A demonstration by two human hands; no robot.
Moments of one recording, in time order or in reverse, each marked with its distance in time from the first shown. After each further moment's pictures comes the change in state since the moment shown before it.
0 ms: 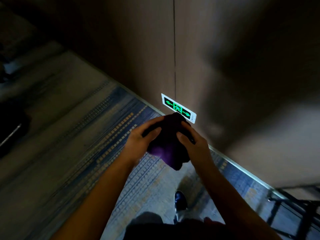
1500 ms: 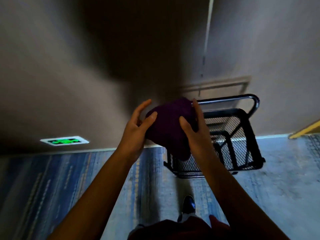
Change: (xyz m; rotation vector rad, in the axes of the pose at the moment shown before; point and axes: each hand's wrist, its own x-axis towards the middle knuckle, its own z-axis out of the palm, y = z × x) left_hand -0.212 0.053 0.650 -0.112 -0.655 -0.129; right_hand -0.374 0.085 -0.565 0.358 0.802 -0.207
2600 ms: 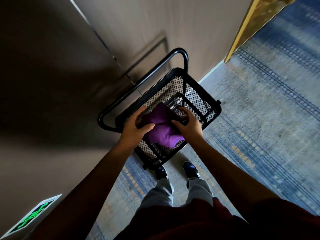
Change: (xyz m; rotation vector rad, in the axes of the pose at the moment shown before) left_hand 0.134 -0.152 0.055 0.600 -0.571 -0.208; right_hand -0.009 0.155 -0.119 -0.408 0.607 0.428
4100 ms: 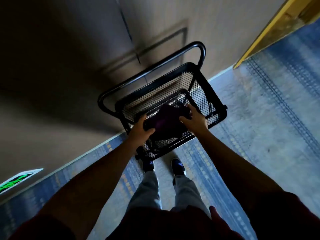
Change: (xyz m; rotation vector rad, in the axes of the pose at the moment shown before) left_hand 0.016 -0.092 0.019 0.325 0.026 -0.291; right_hand 0.048 0.021 -0.004 -0.479 -0.166 0.106
